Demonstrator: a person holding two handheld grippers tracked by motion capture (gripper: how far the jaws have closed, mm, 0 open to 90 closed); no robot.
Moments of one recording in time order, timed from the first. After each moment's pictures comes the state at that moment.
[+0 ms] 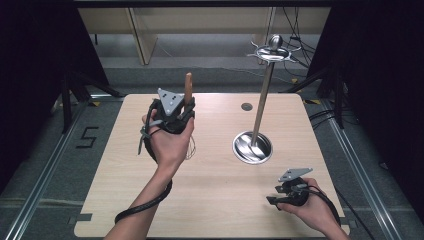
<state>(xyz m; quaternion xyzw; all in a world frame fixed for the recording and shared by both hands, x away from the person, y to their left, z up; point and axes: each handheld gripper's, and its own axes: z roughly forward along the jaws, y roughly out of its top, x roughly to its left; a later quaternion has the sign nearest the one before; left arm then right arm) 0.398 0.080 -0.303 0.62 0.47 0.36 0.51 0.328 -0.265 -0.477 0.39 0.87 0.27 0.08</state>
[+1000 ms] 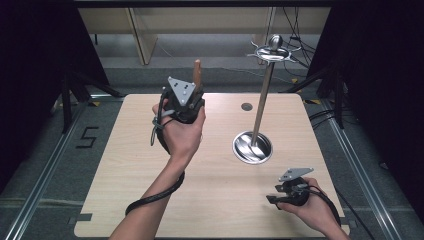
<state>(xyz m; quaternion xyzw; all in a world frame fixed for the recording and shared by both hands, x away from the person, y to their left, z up) 0.409 0.054 -0.283 0.61 0.46 0.40 0.51 0.328 -0.264 -0.476 0.39 0.87 0.29 0.09</state>
